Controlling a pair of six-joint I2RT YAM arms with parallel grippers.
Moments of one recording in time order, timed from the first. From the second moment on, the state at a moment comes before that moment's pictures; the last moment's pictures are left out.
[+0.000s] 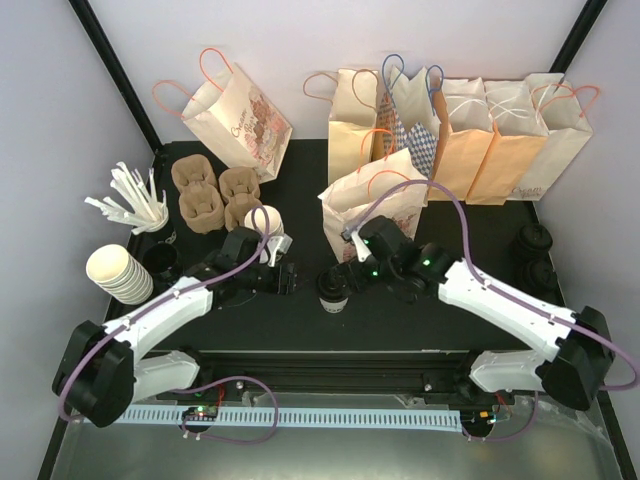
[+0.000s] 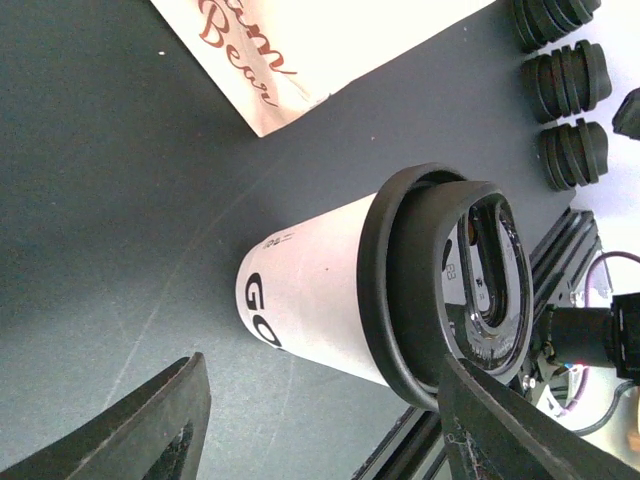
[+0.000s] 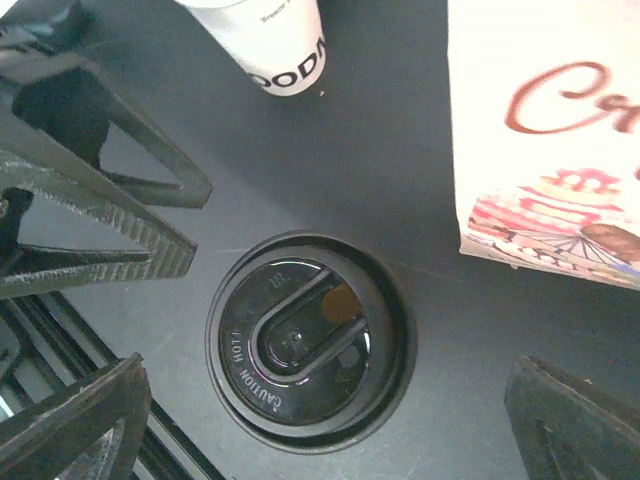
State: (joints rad) left arm -0.51 1.15 0.60 -0.24 0.57 -0.51; right arm 0.86 1.23 1.00 -0.60 -0.08 0.32
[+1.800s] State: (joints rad) left arm -0.40 0.98 0.54 -0.26 0.44 -0.54; right arm 1.05 1.61 1.27 -0.84 0.16 0.34
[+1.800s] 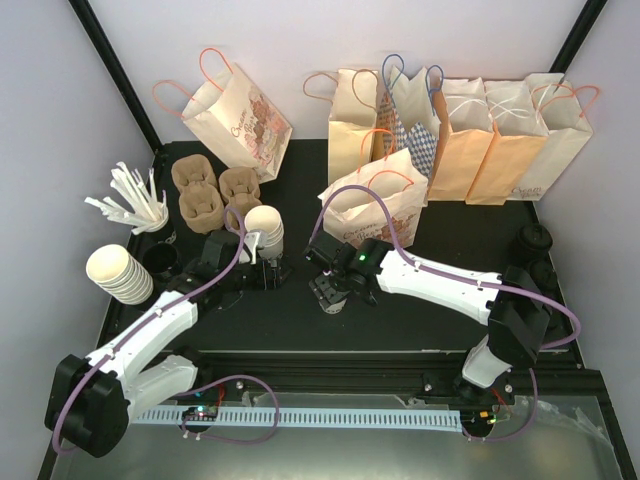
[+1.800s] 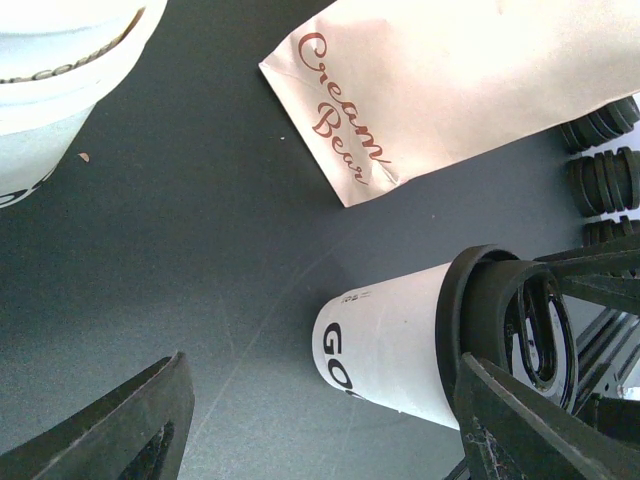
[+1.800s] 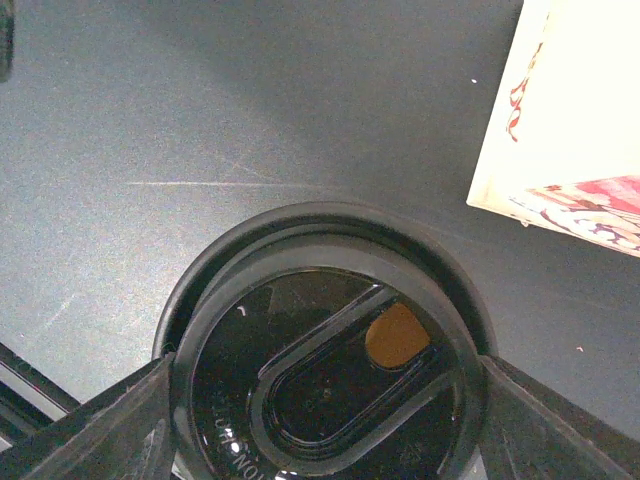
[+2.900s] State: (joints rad) left arm -0.40 1.00 0.53 -0.26 0.45 -0.53; right arm 1.08 1.62 1.27 -0.83 0.18 0.34
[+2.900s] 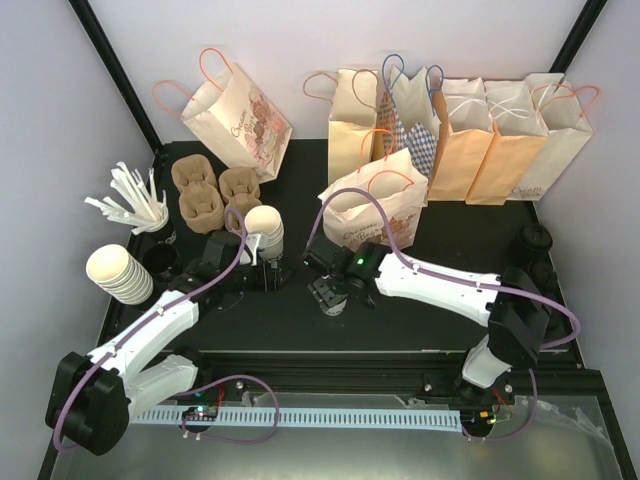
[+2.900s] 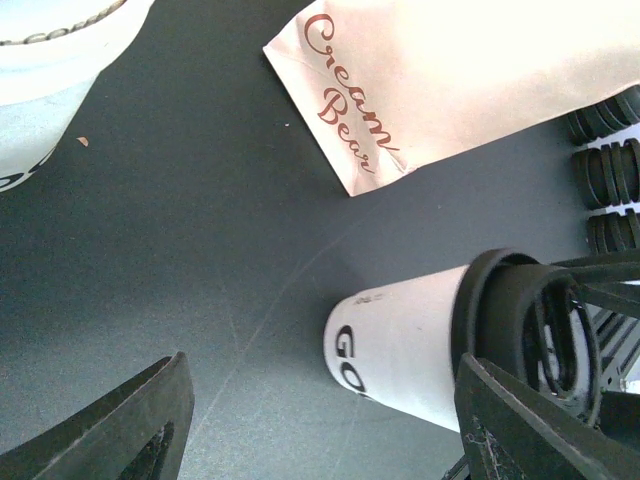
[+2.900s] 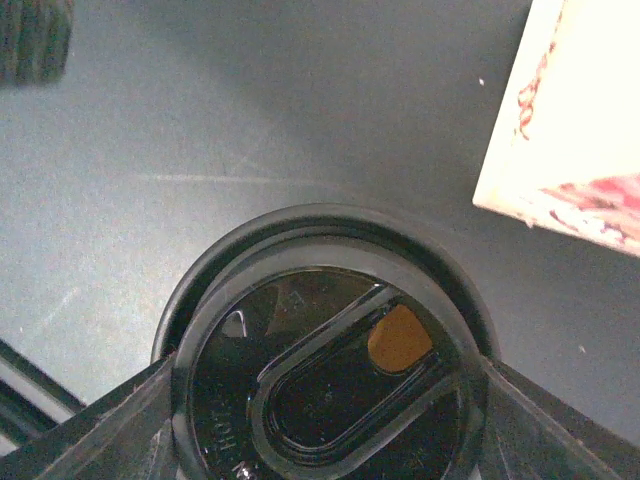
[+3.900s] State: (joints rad) left arm -0.36 0.81 0.70 -0.52 0.09 -0.47; right arm 0.25 1.06 0.94 -0.81 0.28 0.31
